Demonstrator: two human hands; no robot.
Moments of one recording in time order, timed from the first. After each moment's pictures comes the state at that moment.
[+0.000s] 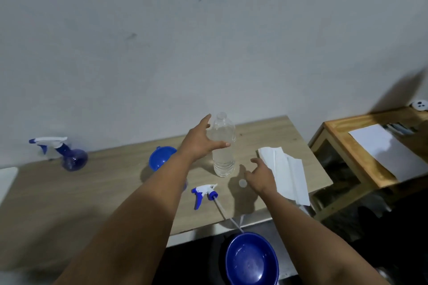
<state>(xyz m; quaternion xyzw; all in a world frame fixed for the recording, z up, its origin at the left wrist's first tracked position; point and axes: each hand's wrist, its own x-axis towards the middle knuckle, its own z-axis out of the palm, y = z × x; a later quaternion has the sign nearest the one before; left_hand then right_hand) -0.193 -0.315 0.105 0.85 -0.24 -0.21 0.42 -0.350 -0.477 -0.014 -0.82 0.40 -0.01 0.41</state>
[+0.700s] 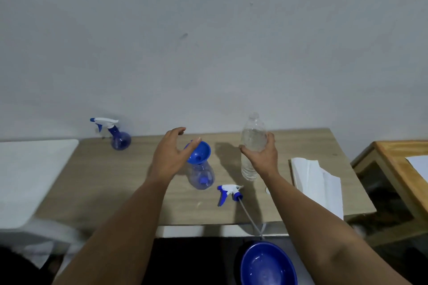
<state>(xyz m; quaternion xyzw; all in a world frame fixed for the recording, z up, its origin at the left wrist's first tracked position) -0.203 -0.167 0.100 0.90 -0.12 0.04 0.41 -0.272 -0.434 0.032 -0.76 0.26 -0.18 0.57</state>
